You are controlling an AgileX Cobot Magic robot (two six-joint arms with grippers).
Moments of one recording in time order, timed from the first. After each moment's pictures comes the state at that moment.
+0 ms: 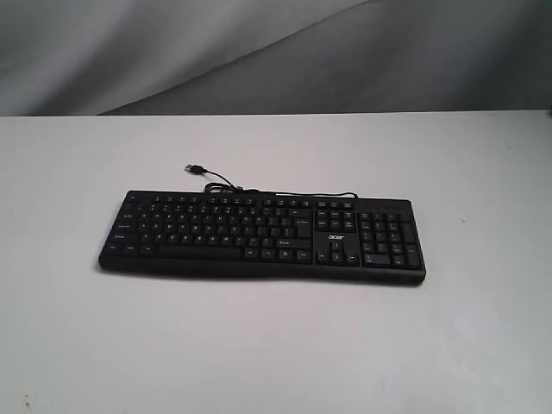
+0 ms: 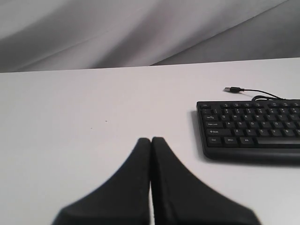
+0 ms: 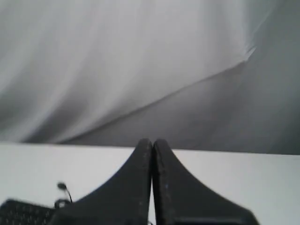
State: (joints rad) left arm 0.12 0.07 0.00 0.12 0.27 -0.07; right arm 0.11 0.89 -0.55 -0.87 -0.21 0.98
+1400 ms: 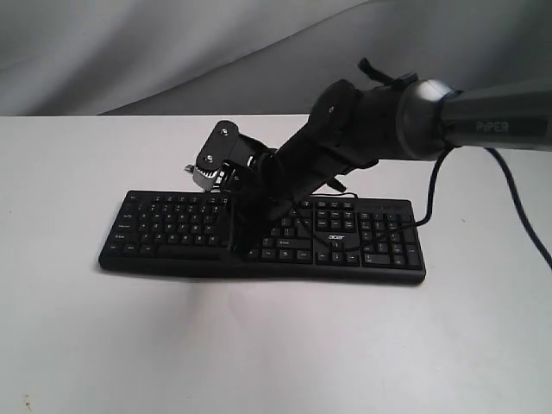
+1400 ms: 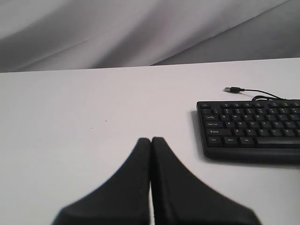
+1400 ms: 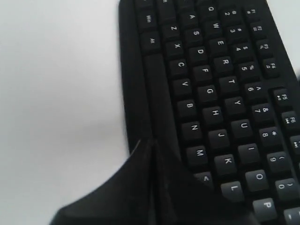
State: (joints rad) left arm 0.12 0.07 0.00 0.12 0.27 -0.07; right arm 0.59 2.11 -1.46 0.77 0.64 -1.27
